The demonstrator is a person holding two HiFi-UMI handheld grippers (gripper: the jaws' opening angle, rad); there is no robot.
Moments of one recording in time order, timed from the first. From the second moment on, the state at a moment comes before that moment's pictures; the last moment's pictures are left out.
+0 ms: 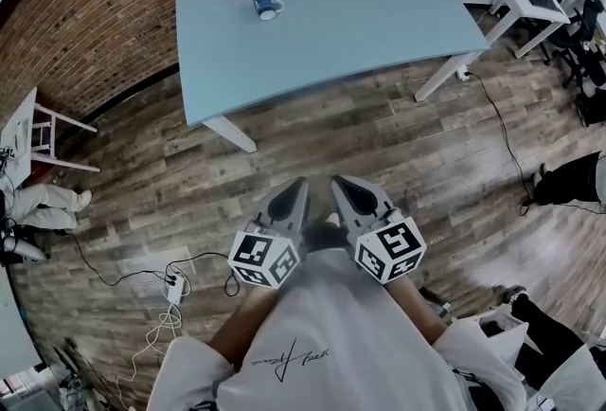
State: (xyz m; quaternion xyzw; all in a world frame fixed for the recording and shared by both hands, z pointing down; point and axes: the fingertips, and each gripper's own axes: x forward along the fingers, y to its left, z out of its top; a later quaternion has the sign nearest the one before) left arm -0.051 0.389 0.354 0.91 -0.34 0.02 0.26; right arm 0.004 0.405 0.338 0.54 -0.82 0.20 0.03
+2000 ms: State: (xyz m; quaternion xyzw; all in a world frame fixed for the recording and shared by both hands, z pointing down) left arm -0.001 0.203 0.376 0.89 -0.35 0.04 0.30; right arm 0.047 0.219 0.375 0.50 -0.82 0.27 0.05
